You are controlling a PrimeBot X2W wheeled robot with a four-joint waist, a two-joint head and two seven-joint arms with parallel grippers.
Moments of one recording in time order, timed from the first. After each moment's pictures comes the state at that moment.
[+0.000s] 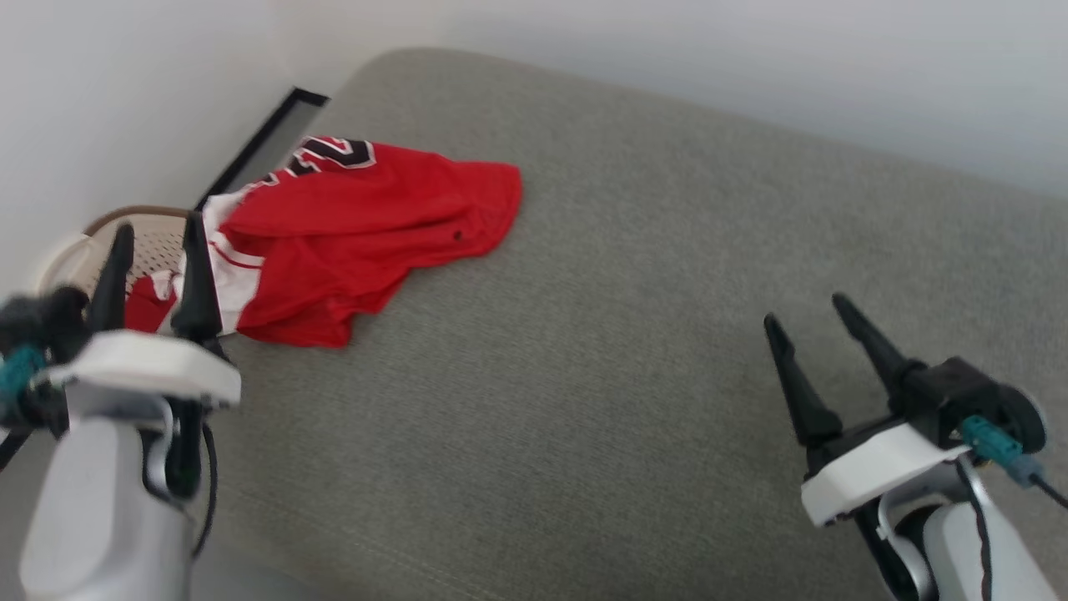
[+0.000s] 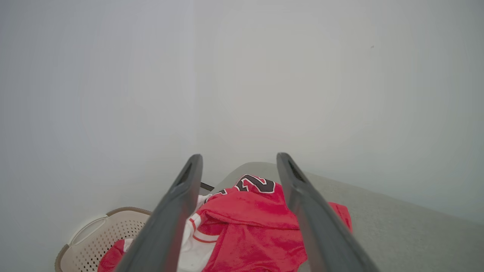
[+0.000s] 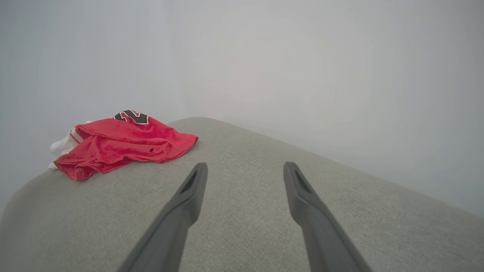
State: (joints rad) left arm -0.43 0.24 0.07 0.44 -0.36 -0.12 -0.25; right arm -0.15 -0.19 0.14 0.08 0.20 0.13 -0.09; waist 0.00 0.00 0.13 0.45
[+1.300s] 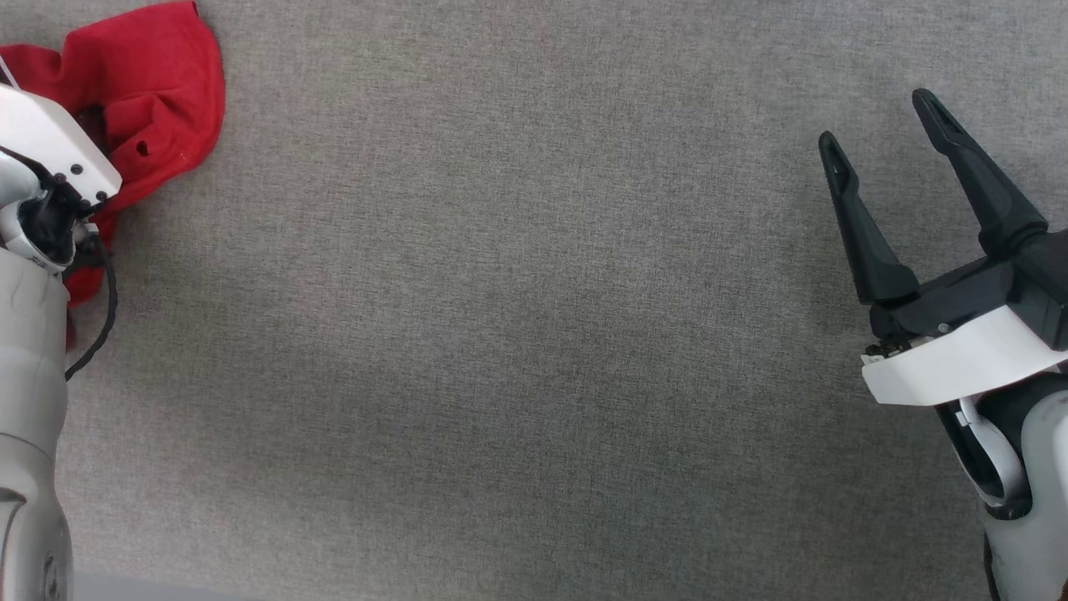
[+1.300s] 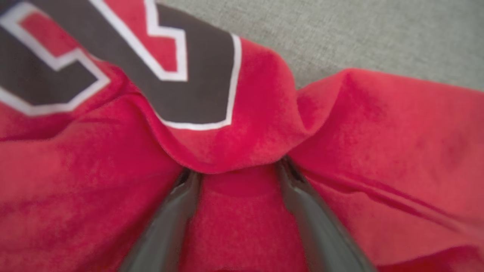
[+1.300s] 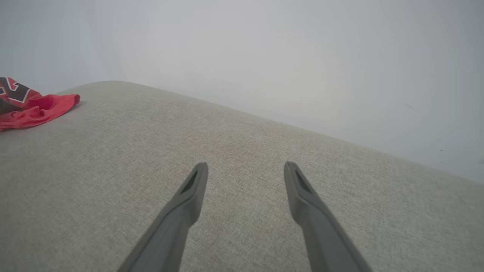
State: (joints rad) left arm -1.15 0.40 -0.11 1.26 -0.58 0.00 0.24; right arm -0.37 -0.32 0.16 -0.22 0.18 0.13 0.05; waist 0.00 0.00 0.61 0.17
